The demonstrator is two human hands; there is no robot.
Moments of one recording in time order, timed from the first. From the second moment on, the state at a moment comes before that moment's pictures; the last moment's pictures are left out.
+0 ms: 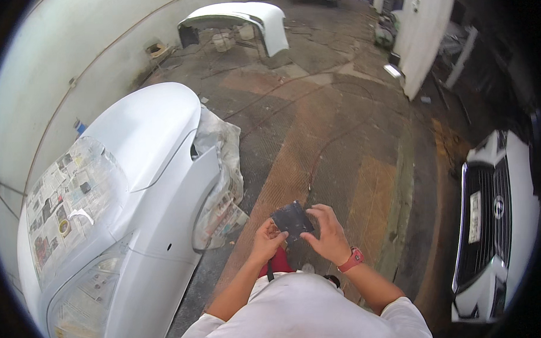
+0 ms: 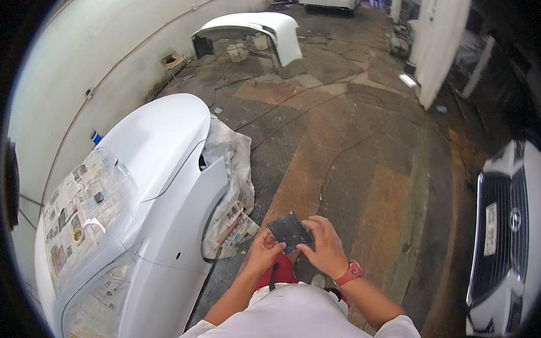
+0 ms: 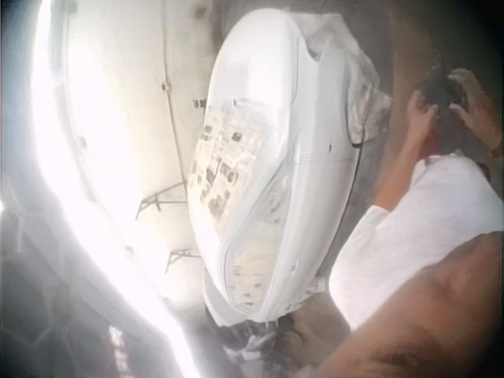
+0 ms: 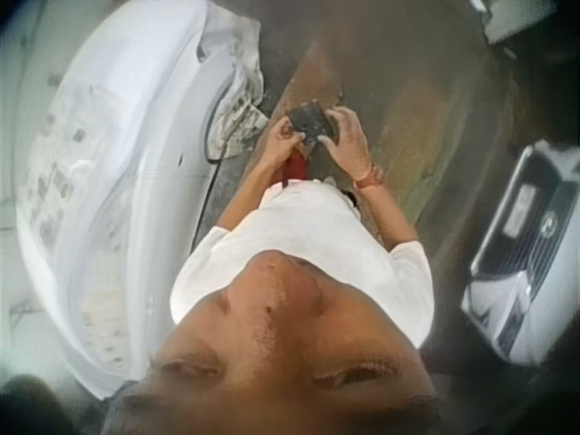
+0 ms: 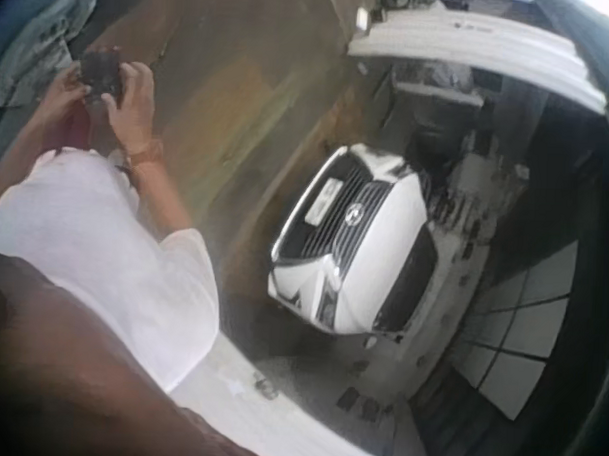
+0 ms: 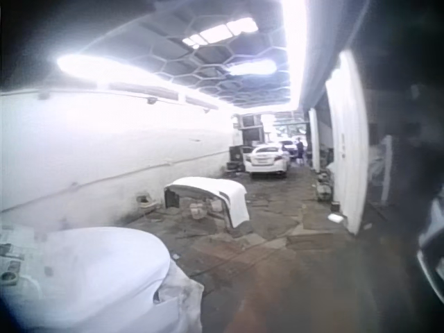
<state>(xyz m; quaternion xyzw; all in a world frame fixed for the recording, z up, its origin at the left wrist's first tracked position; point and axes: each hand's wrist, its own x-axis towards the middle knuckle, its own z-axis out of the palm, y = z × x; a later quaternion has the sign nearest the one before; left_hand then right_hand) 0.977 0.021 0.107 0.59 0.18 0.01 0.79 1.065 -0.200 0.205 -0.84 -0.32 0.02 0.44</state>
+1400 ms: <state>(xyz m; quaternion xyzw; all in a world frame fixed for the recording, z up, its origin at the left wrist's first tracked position) 1.852 0.720 -0.139 0.49 0.60 -0.09 0.63 2.313 0.554 0.151 -0.79 -0.37 0.20 0.44</state>
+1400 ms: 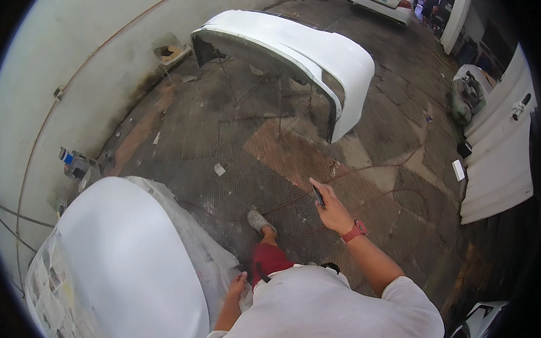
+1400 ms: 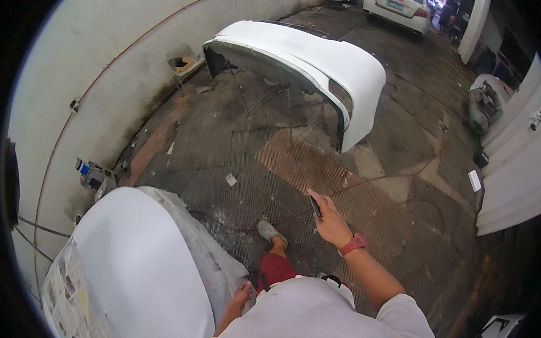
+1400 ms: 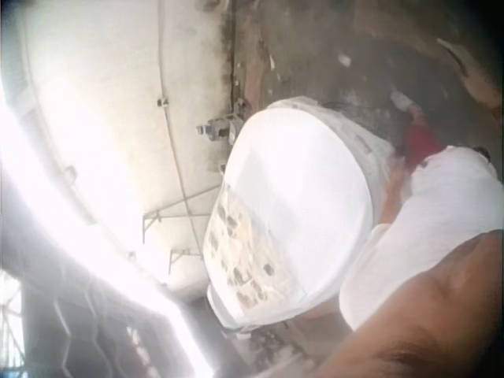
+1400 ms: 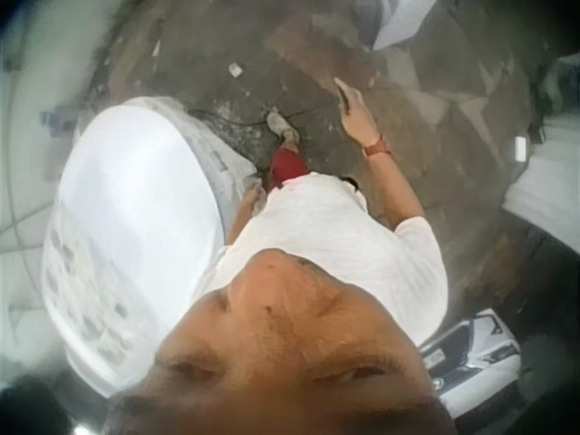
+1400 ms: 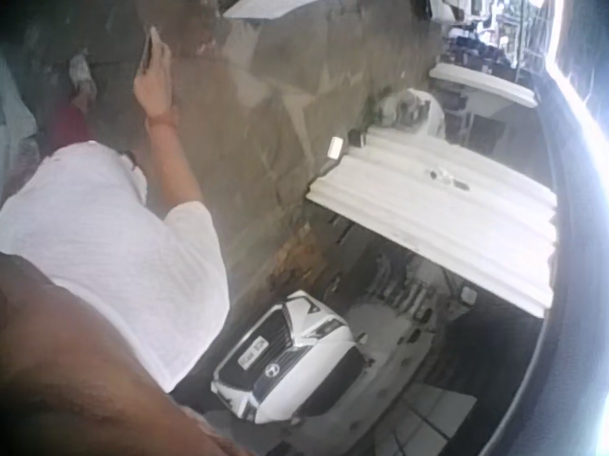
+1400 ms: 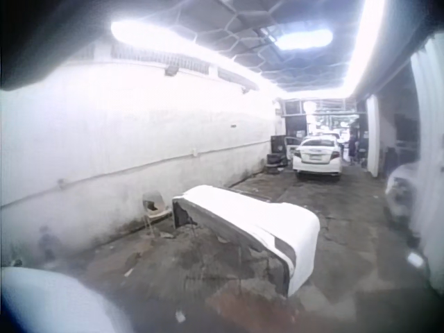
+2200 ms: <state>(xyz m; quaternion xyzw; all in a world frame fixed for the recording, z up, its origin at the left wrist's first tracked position) 2.399 1.364 -0.001 0.71 0.45 0.00 0.54 2.619 0.858 -0.075 -0.91 -0.05 0.25 0.33</state>
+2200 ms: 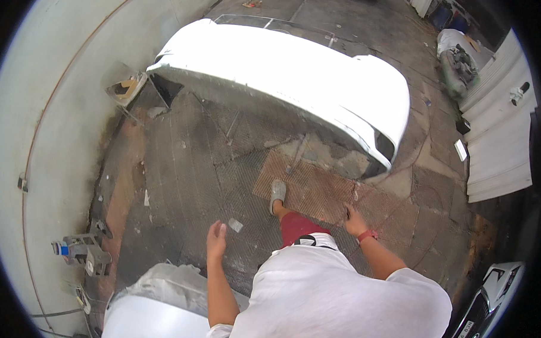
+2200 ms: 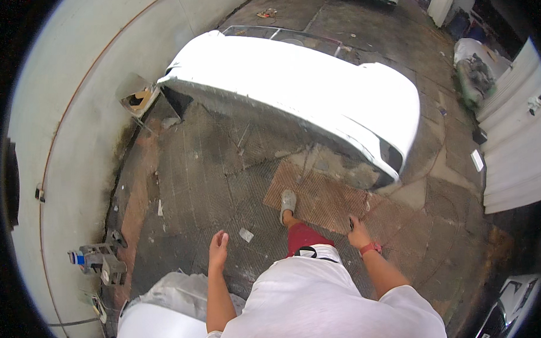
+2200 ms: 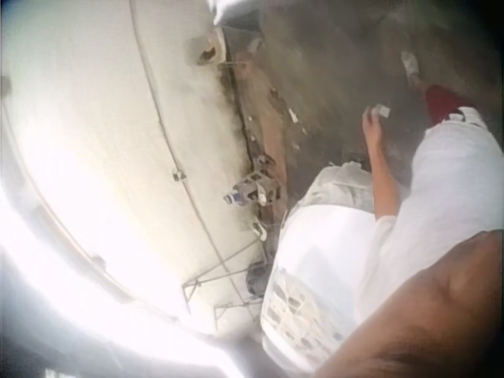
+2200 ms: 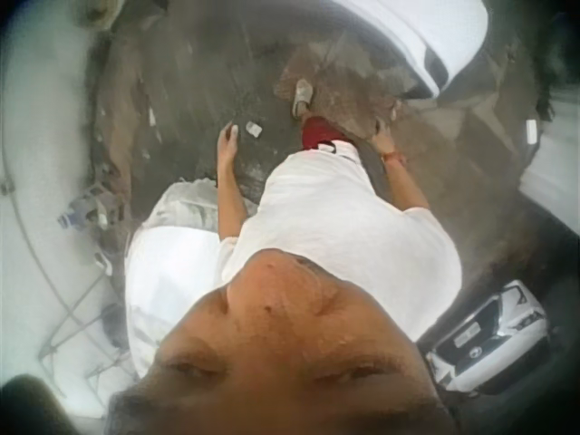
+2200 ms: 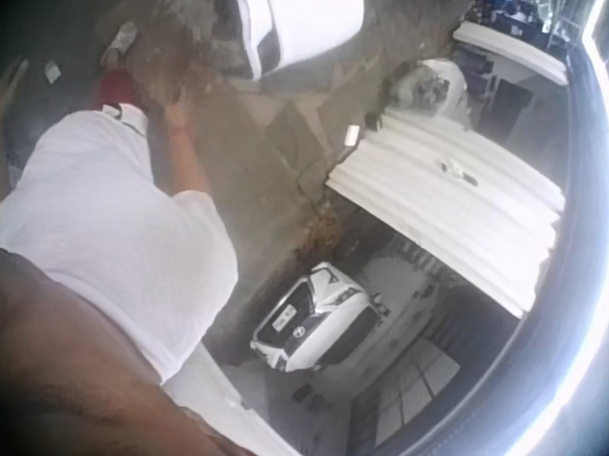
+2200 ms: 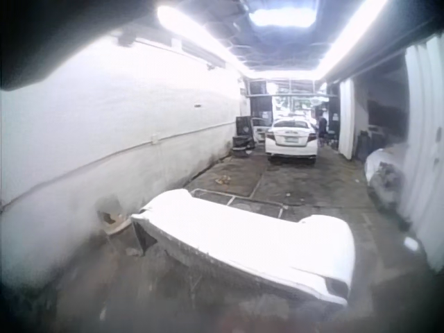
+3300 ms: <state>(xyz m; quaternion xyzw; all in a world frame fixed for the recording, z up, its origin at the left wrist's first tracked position) 3.063 1.773 0.231 0.90 -0.33 0.00 0.29 2.651 1.348 -0.060 -0.76 0.37 0.51 0.17</state>
